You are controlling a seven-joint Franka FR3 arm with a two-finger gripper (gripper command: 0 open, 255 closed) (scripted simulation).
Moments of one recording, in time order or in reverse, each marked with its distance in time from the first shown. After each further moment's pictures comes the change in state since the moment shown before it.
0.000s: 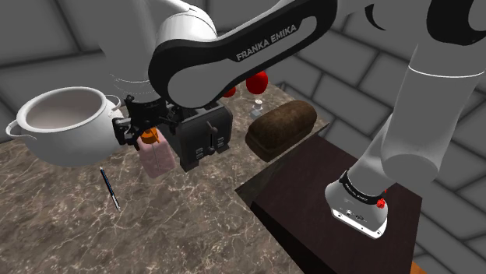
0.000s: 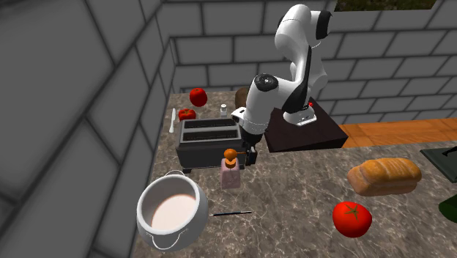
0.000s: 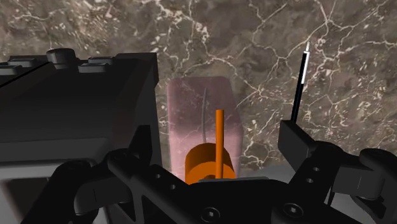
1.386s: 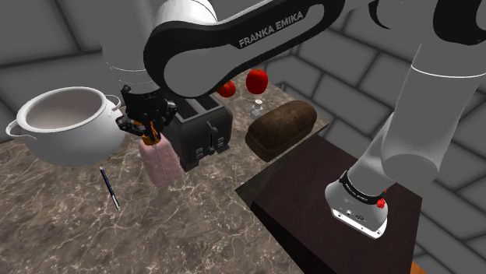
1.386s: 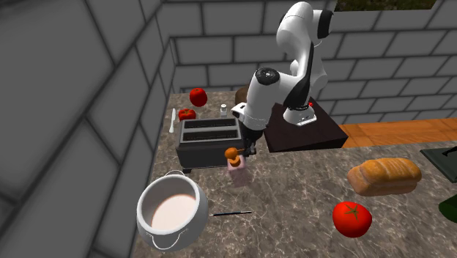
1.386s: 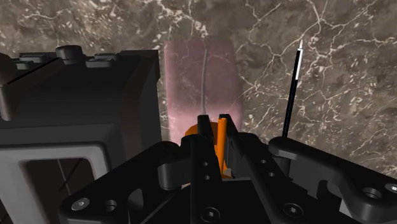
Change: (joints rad) arm -0.004 -0.020 0.007 0.027 0.018 -0.041 -0.014
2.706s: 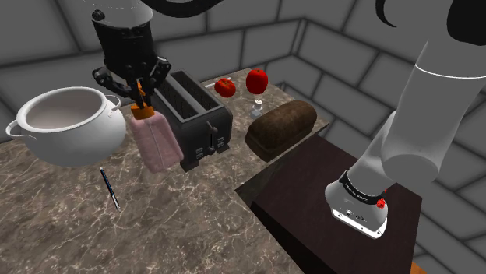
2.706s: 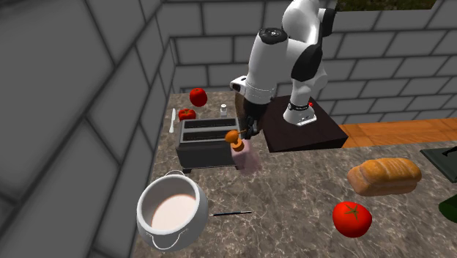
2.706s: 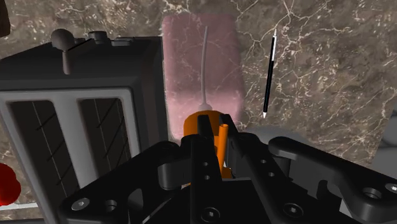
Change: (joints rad) arm 0.009 -0.033 0.018 0.231 0.042 -0.253 -0.049
